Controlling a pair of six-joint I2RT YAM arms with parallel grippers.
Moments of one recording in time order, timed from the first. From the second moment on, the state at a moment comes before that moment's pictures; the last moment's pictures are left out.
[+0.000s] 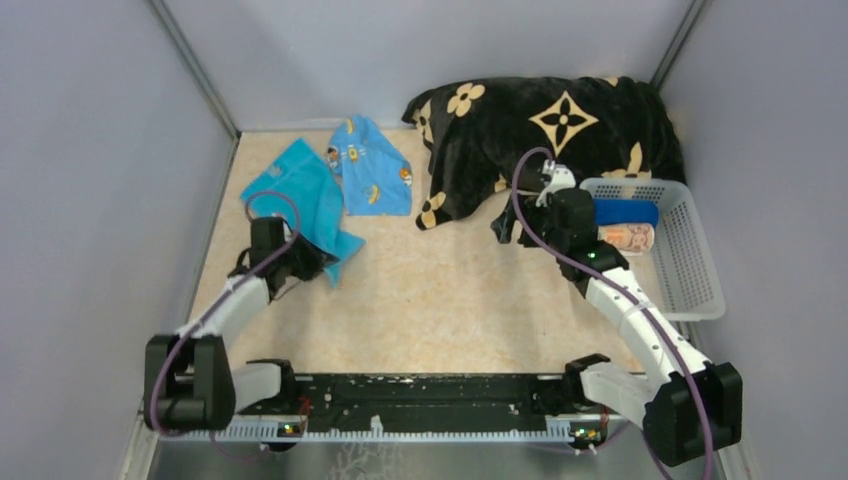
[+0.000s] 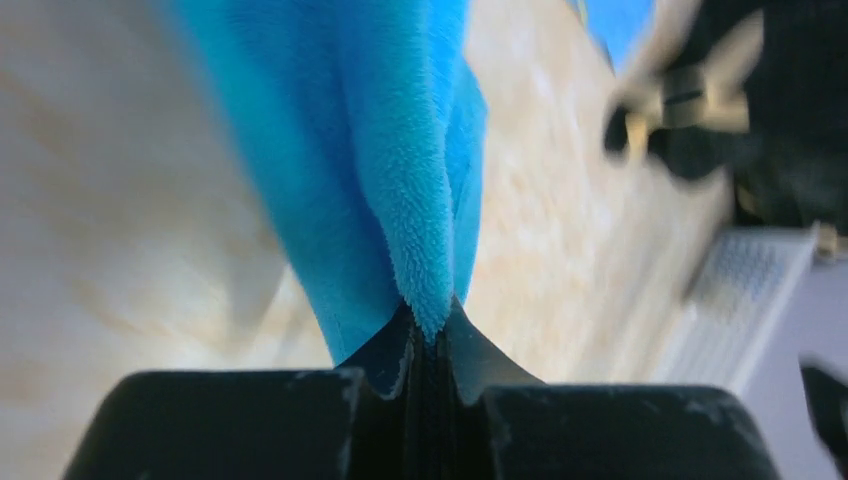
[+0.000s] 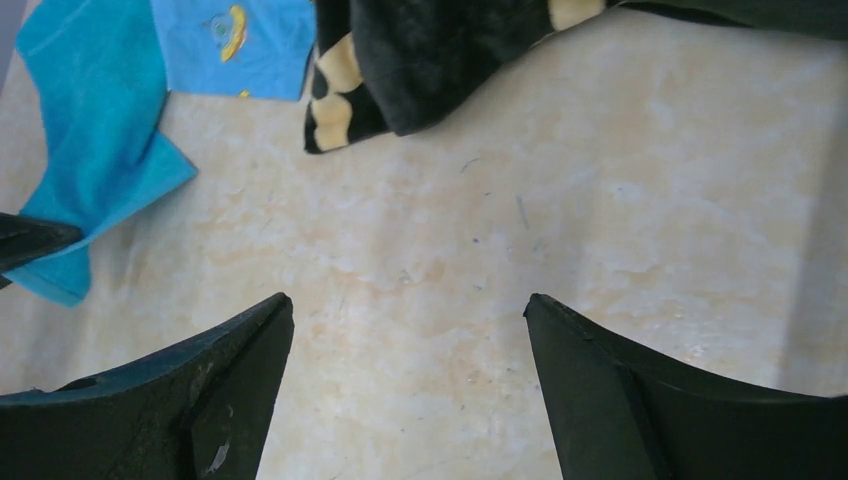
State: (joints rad) left arm 0.04 1.27 0.59 -0.12 0.29 -0.82; right arm 0.26 1.03 0.78 -0.22 -0.14 0.34
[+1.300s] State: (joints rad) left arm -0.41 1.18 0.60 -0.20 0.00 -0.78; right arm 0.63 1.31 0.79 -0.30 -0.06 0.32
